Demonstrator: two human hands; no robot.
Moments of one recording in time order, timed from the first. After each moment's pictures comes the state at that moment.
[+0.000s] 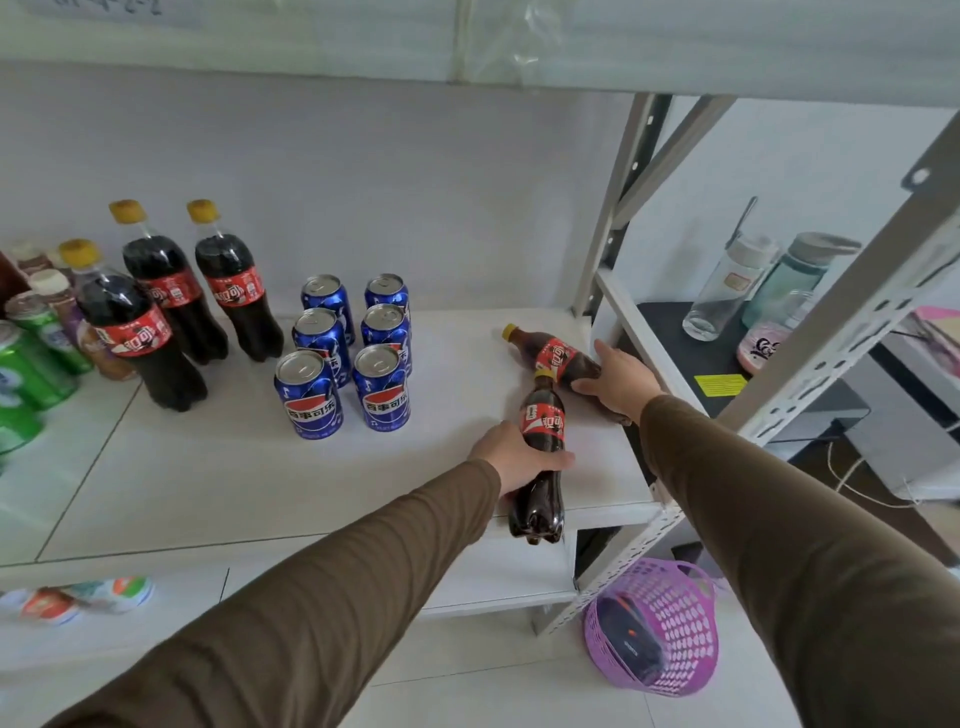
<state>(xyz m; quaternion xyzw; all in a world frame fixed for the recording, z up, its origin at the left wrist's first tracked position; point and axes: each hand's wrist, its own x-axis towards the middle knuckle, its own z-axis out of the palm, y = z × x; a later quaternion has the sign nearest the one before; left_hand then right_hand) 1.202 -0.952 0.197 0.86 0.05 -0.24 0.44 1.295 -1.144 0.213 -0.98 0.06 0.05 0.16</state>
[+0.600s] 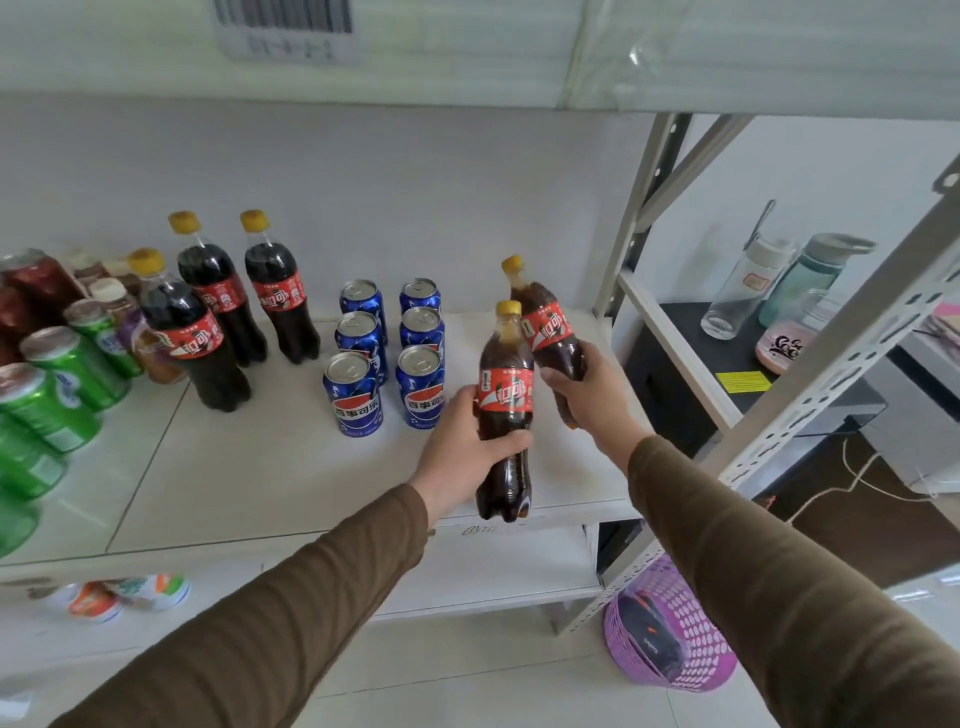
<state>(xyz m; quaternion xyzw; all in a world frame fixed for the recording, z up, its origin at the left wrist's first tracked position) 1.171 -0.851 0.221 0.80 -0.03 -0.07 0.60 1.240 -1.043 0.217 -0.84 0.08 -0.07 0.53</state>
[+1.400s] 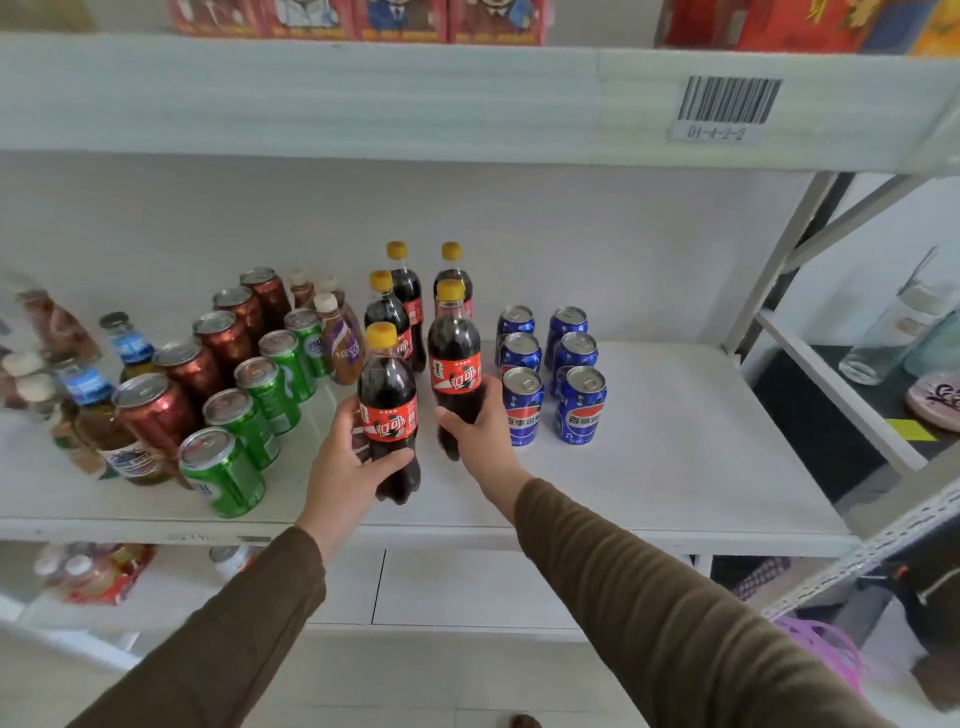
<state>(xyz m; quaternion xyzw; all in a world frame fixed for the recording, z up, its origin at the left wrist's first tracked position) 1.106 -0.543 0.212 0.80 0.07 0.13 0.58 1.179 -0.714 0.221 -0.74 -0.04 0.04 0.67</state>
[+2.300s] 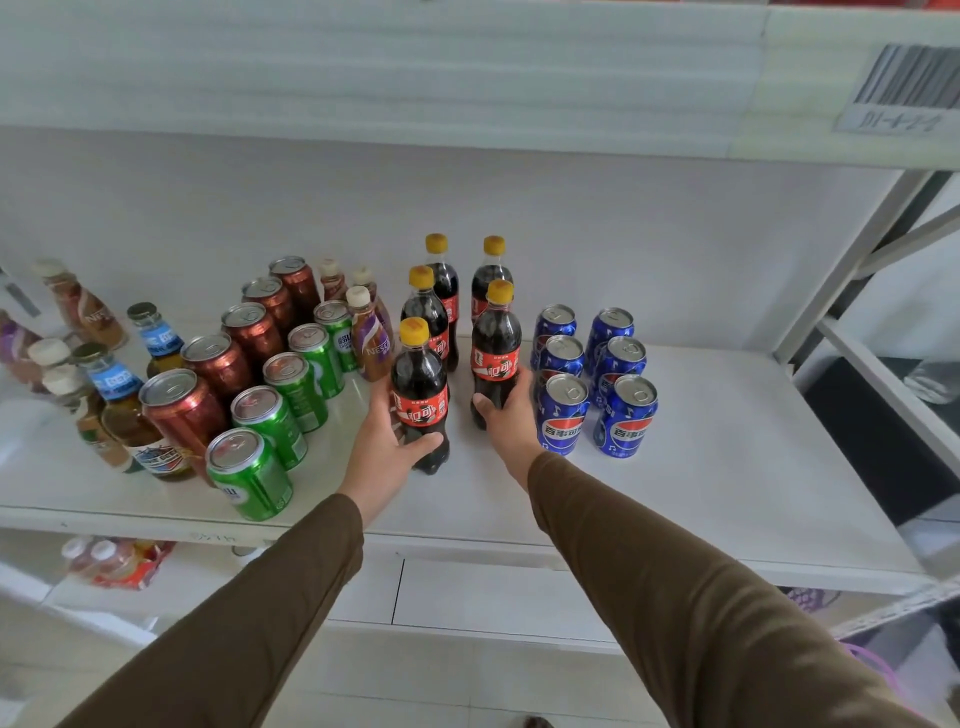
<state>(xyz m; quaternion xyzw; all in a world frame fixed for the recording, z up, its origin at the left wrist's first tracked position) 1.161 -0.521 0.192 0.77 0.03 0.11 0.63 1.249 -0.687 0.185 -0.77 0.02 0.04 0.64</state>
